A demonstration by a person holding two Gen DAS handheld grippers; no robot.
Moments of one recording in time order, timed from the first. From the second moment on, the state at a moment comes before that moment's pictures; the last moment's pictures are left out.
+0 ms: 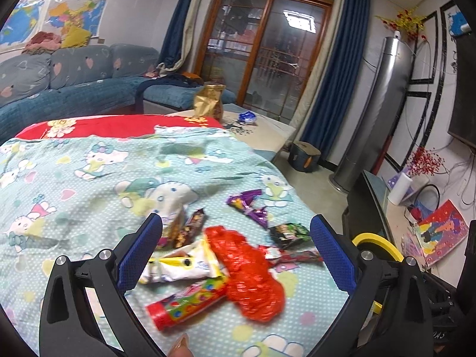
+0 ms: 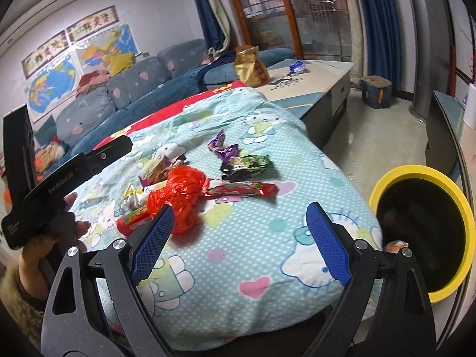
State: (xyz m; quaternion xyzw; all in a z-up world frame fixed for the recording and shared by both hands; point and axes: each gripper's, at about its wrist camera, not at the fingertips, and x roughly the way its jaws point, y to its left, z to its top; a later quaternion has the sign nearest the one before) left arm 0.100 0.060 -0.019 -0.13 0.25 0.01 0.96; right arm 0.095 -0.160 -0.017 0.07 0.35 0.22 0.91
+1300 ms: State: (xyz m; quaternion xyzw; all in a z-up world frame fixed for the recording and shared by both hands) left arm 0.103 0.167 -0.098 -0.27 0.34 0.05 0.90; right arm 0.121 -0.056 -0.055 0.00 0.41 0.29 0.87
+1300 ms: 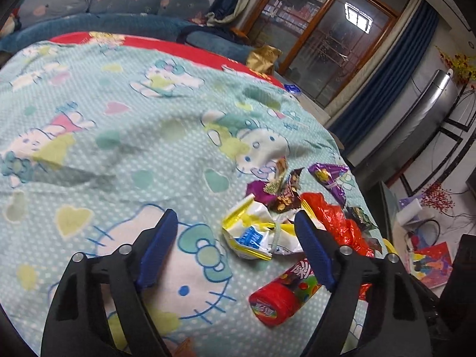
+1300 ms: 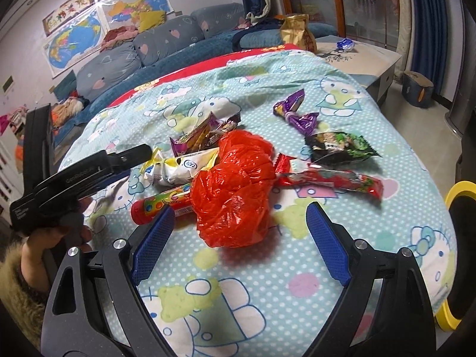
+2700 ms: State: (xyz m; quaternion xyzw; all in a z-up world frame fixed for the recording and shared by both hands) left arm 0.083 0.159 -0.048 -0.27 0.29 0.01 0.92; right arm 0.102 -0.070 -0.044 0.03 0.39 0.33 0.86
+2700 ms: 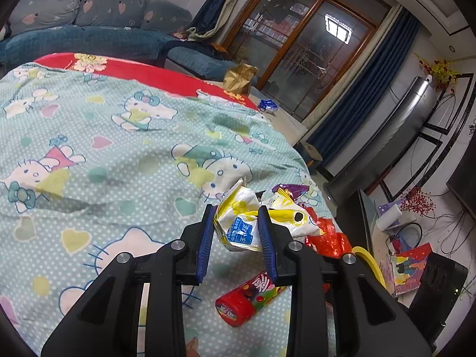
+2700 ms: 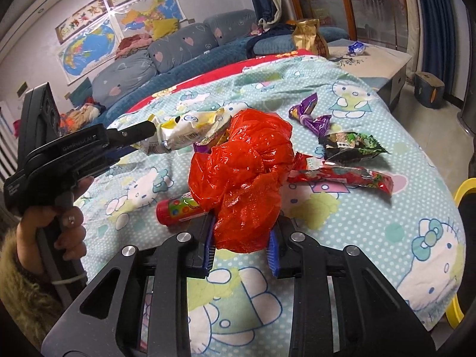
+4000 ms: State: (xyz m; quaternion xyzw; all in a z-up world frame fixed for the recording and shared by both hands) left arm 0.083 0.086 -0.005 -0.21 0.26 -0.07 0.94; right arm 0.093 -0.155 -0.015 0.07 0.34 0.26 0.90
